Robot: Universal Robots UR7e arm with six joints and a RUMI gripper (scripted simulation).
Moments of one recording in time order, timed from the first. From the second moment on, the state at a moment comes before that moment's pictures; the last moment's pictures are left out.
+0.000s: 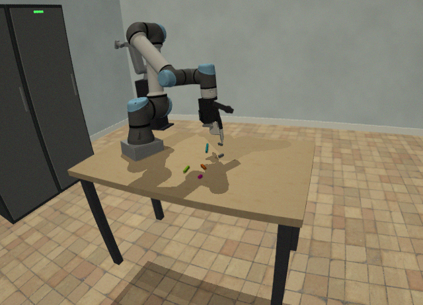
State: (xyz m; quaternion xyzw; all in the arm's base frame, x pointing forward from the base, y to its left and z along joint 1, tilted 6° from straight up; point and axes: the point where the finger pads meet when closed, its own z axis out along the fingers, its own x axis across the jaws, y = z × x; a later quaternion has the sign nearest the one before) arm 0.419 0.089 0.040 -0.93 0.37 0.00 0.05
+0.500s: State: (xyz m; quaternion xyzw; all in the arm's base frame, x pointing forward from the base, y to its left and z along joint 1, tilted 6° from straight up) arm 0.420 0.089 0.040 -0.93 0.37 0.00 0.05
